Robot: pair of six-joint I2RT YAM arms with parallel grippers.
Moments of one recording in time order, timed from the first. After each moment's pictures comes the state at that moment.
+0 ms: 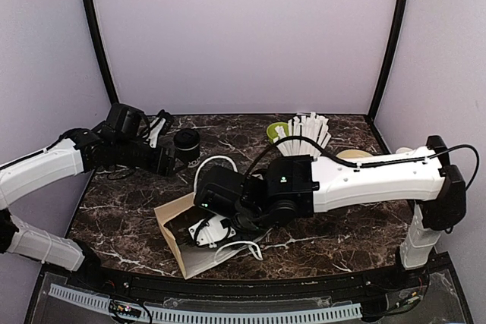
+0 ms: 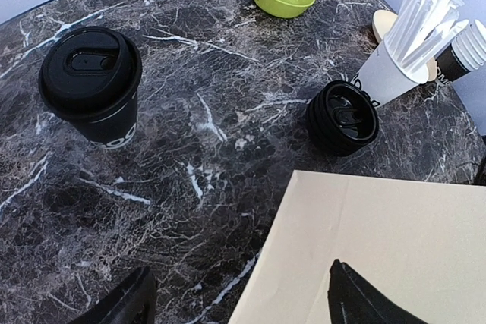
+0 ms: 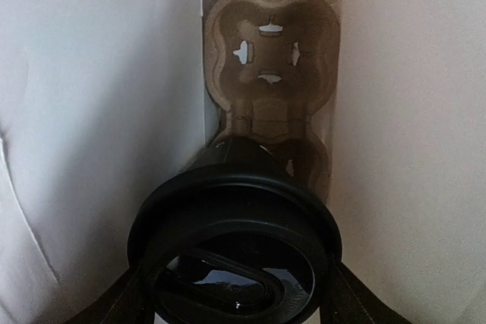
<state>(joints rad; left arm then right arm) -0.54 1.20 0.95 -0.49 0.18 -0.18 1.45 1.85 1.66 -0.87 0.39 -0.81</state>
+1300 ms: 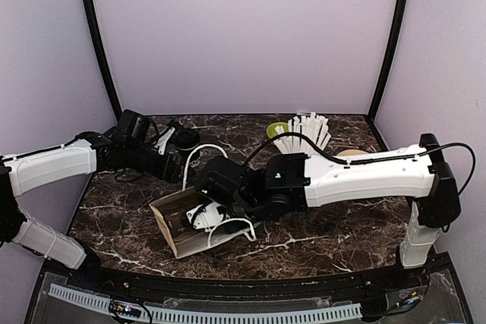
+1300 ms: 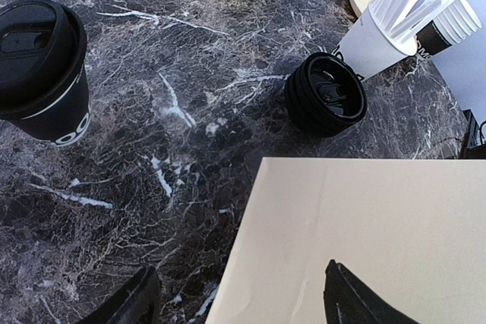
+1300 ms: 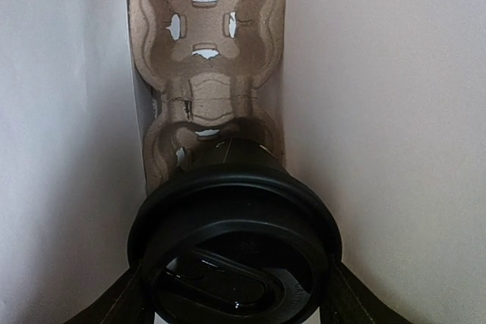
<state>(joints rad) -0.51 1.32 0.91 -0.38 0.35 -0.14 1.39 1.87 1.62 -0.71 0.47 -0.88</state>
